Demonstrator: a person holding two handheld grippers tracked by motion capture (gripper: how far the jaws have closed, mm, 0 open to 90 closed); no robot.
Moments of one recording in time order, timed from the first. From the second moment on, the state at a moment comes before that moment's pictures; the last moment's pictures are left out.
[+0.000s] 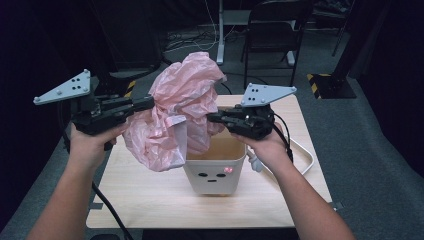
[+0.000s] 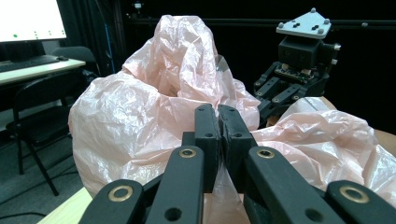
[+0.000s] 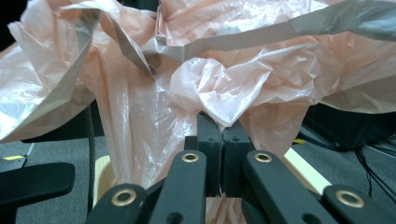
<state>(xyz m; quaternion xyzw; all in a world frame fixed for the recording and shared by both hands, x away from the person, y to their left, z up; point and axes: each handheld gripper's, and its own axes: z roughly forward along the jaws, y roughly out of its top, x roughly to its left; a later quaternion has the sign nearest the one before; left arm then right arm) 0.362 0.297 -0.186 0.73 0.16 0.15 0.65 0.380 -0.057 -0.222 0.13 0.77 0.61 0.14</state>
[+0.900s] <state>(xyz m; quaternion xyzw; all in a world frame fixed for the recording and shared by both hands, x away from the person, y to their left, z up) 0.340 0.316 -0.150 0.72 0.16 0.19 0.65 0.375 -0.020 -0.189 0.09 0.76 0.63 0.15</state>
